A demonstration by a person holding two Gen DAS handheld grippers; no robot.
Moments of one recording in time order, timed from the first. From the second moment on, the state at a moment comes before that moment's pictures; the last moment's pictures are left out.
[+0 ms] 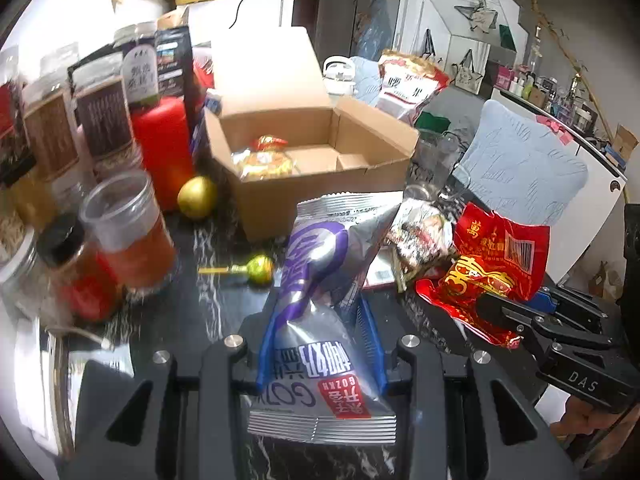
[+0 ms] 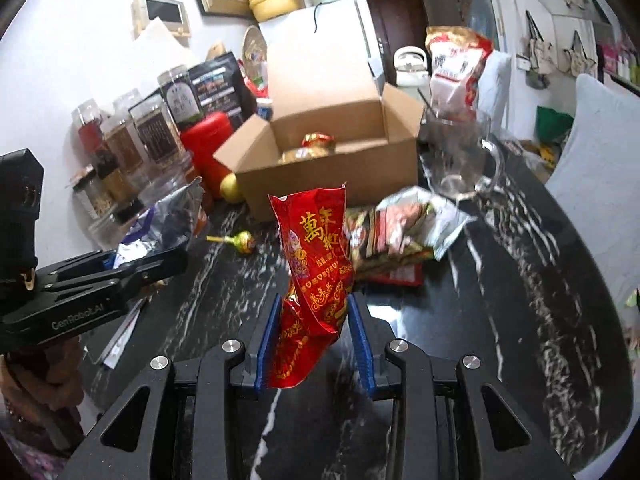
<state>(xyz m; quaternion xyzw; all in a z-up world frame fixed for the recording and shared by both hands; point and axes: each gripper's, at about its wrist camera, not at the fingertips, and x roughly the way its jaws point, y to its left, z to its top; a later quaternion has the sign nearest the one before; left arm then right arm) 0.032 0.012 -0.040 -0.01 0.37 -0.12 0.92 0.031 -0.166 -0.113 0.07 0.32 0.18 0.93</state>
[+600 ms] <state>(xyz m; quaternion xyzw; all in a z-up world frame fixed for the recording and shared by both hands) 0.088 -0.010 0.014 0.00 0.30 -0.13 0.94 0.074 -0.174 -0.056 0.04 0.26 0.20 0.95</state>
